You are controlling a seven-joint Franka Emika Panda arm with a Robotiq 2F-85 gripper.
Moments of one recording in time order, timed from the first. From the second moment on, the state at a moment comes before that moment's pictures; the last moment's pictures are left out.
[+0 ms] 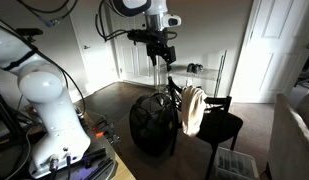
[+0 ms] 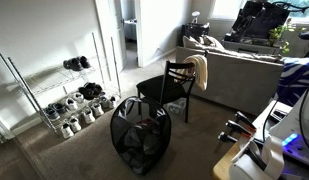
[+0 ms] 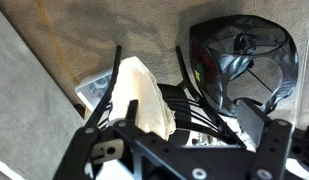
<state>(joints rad) -0.09 -0.51 -0.33 -2.50 -0.04 2.19 -0.35</state>
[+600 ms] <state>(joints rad) -0.08 -0.46 -0.21 -2.50 -0.04 2.22 -0.27</state>
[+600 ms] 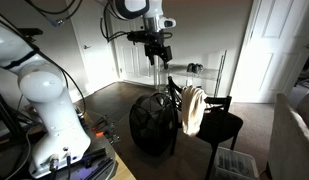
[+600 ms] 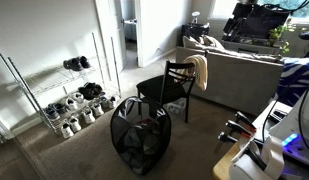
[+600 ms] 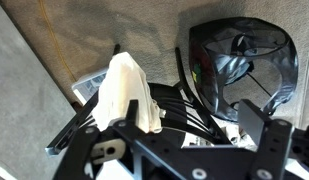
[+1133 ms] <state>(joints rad) -0.06 -0.26 -0.09 -2.41 -0.02 2.31 -0.02</state>
